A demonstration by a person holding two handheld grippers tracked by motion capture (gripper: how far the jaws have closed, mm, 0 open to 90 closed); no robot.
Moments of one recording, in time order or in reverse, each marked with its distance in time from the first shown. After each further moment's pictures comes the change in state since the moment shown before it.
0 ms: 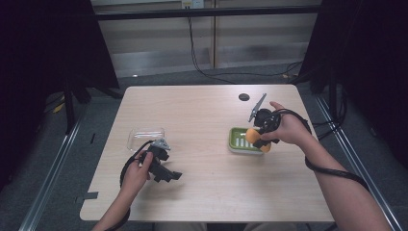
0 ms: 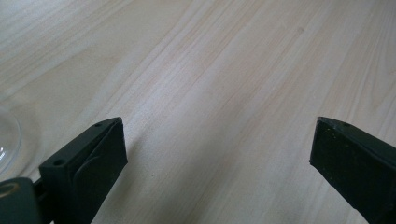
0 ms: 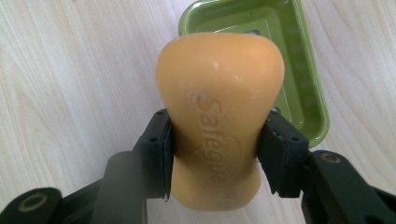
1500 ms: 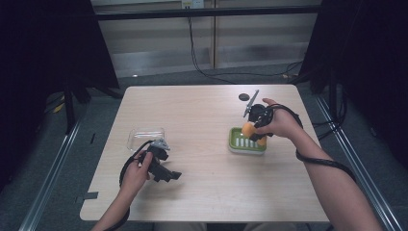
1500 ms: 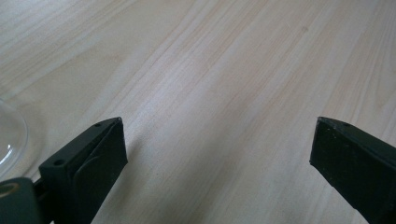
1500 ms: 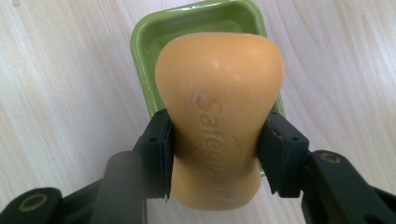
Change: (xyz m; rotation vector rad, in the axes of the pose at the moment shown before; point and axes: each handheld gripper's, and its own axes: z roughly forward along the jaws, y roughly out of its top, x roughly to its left) left arm 0.001 -0.001 0.000 -0.005 0.008 0.003; right arm -0.021 0.017 0.017 0.023 -0.057 -0.023
